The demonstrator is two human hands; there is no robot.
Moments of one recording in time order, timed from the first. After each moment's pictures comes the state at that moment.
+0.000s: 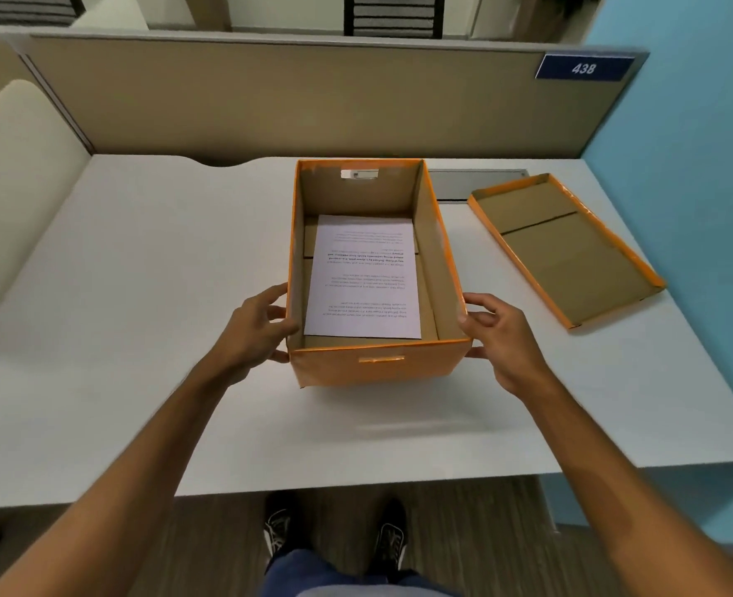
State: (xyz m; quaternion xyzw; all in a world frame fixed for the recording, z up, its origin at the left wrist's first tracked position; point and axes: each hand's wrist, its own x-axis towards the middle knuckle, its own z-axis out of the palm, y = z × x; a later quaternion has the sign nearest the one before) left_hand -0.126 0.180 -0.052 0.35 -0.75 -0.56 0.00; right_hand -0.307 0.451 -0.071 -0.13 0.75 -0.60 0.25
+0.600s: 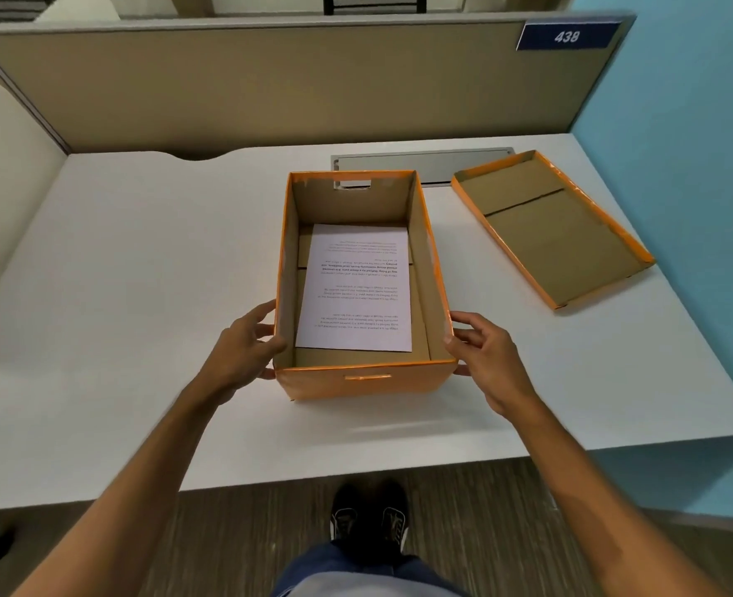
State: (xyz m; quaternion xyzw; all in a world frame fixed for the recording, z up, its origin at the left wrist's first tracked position) left_hand -0.126 0.212 -0.072 0.38 -0.76 -0.52 -0.04; right_hand -0.297 0.491 -0.105 -0.10 0.77 -0.58 0.26
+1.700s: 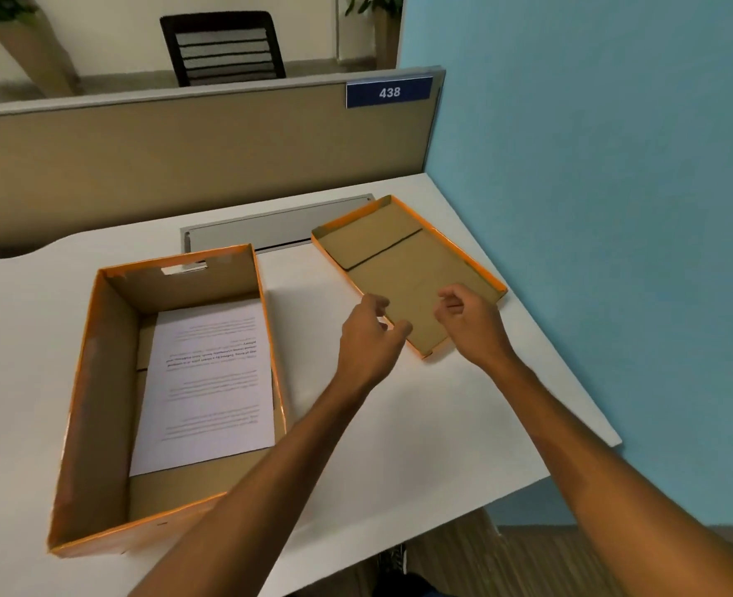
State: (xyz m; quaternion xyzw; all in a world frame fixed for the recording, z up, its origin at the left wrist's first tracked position) left_hand -0.418 0.467 -0.050 0.22 -0.82 -0.54 0.04; right_hand -0.515 0.616 -0.082 -0.11 0.91 -0.40 0.07
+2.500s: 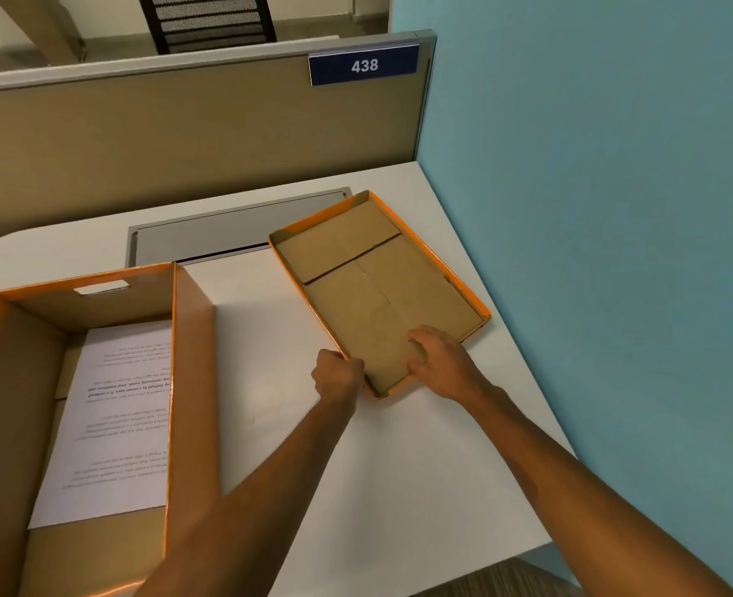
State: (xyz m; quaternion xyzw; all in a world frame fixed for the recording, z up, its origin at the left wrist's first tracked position) left_hand -0.544 0.505 -0.176 0.54 -0.64 -0.55 -0.05; right_hand -0.622 0.662 -0.177 -0.24 0.91 -0.25 0.22
